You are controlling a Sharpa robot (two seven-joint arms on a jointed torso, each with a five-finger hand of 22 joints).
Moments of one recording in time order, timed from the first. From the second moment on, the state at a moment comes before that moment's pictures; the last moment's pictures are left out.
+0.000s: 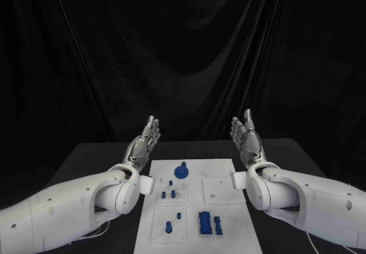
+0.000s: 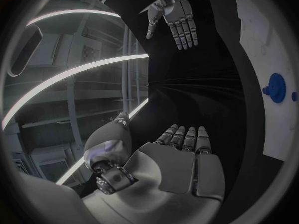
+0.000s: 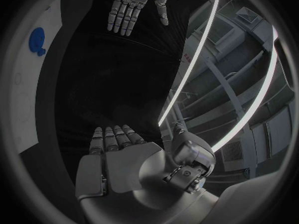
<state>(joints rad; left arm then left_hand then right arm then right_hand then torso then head) 1.07 -0.80 -0.03 1.55 -0.10 -0.51 0.57 0.35 0.00 0.00 0.08 0.01 0.04 0.00 0.00 0.00 0.01 0.00 0.01 0.00 0.00 0.01 0.00 0.00 0.04 0.00 0.01 0.00 0.00 1.05 -0.78 0.00 1.57 -0.05 -0.71 0.56 0.01 0.00 0.00 0.00 0.00 0.00 0.00 0.00 0.00 0.00 0.00 0.00 0.00 0.00 0.01 0.00 0.00 0.01 0.00 0.01 0.01 0.00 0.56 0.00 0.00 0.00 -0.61</state>
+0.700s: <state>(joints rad) 1.05 -0.78 0.00 1.57 0.00 -0.75 0.51 0.11 0.00 0.00 0.00 0.00 0.01 0.00 0.00 0.00 0.01 0.00 0.01 0.00 0.00 0.01 0.00 0.00 0.01 0.00 0.00 0.00 0.00 1.05 -0.78 0.00 1.57 0.00 -0.75 0.54 0.01 0.00 0.00 0.00 0.00 0.00 0.00 0.00 0.00 0.00 0.00 0.00 0.00 0.00 0.01 0.00 0.00 0.01 0.00 0.01 0.01 0.00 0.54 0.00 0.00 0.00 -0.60</state>
